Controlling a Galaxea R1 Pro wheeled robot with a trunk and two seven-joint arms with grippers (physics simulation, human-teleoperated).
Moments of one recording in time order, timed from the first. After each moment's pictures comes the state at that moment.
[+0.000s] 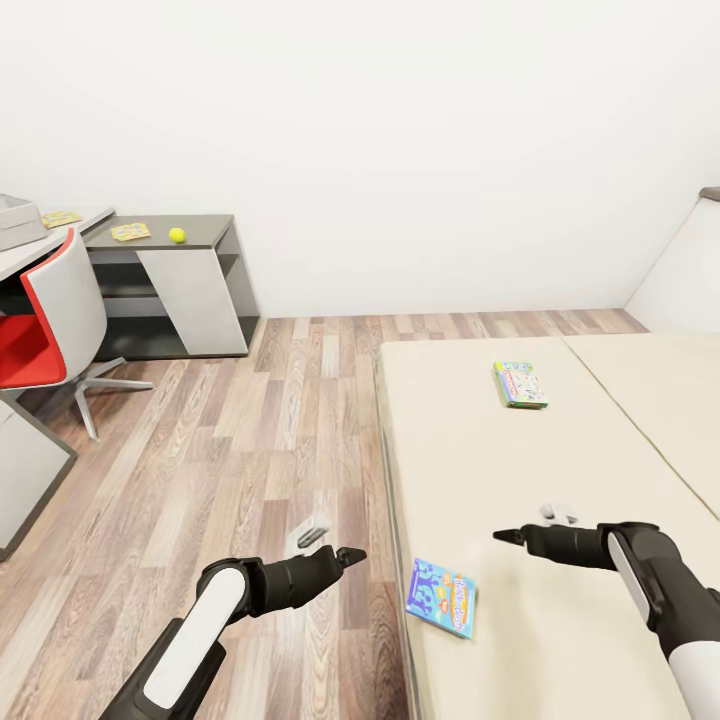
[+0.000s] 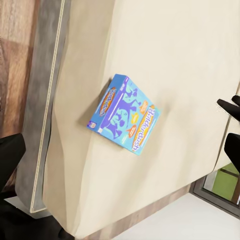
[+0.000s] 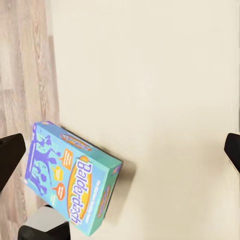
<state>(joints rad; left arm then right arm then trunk) -0.33 0.02 -0.34 -1.43 1.26 0.80 0.41 -0.57 -0.30 -0.18 -0.92 -0.02 0.86 0.78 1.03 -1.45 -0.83</state>
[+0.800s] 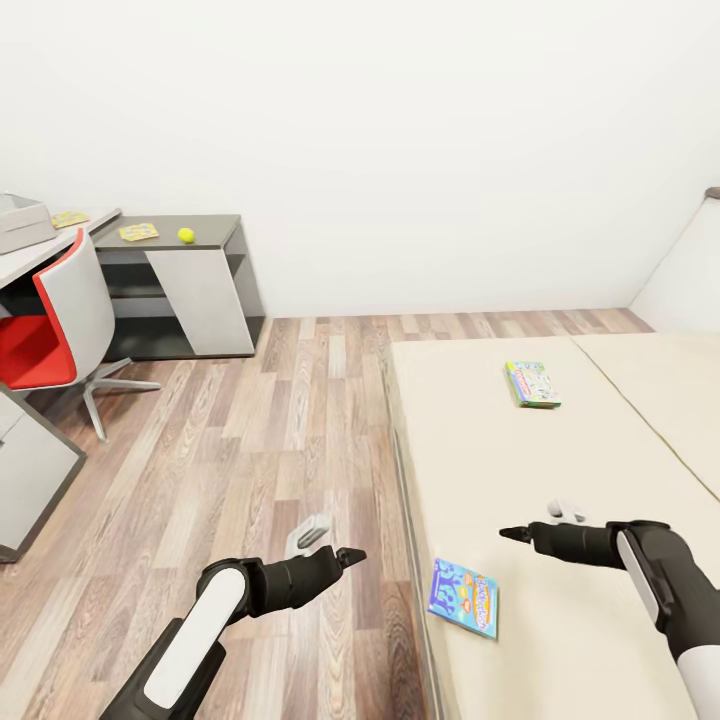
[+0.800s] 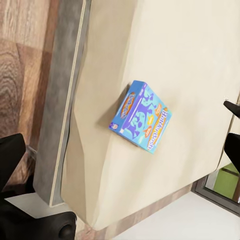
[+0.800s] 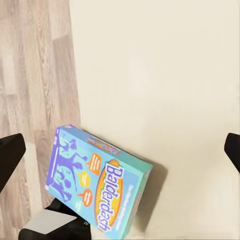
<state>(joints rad) -0.33 0.02 -0.34 -1.42 1.26 0.80 0.41 -0.56 -0.31 -0.21 -0.96 -0.02 0.89 0.78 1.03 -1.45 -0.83</state>
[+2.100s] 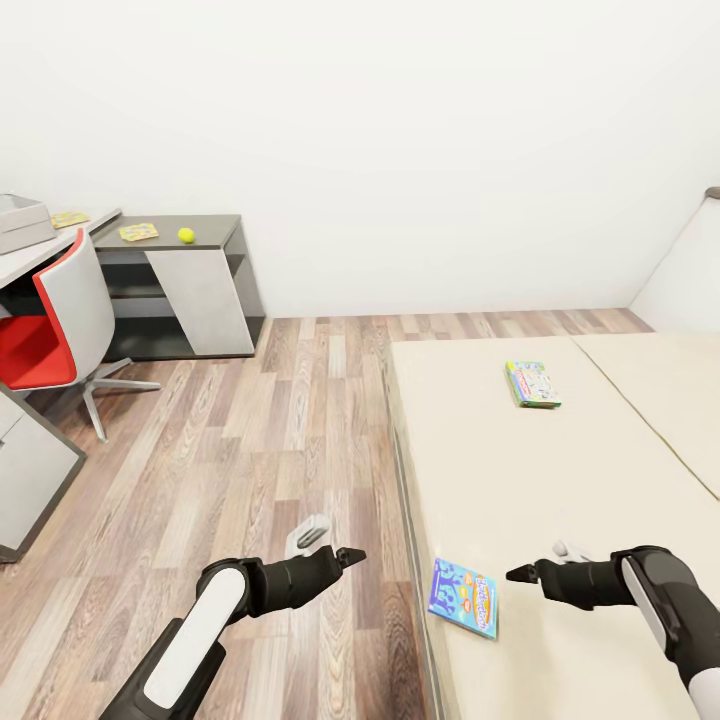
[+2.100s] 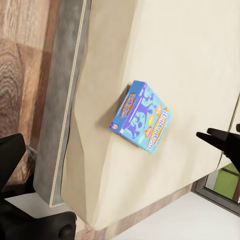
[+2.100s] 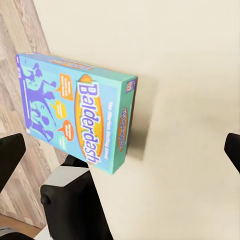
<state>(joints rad) -0.33 0.02 -0.33 -1.42 1.26 0.80 0.41 -0.52 -0.33 -0.19 -0.87 -0.02 1.04 0.79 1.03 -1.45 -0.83</state>
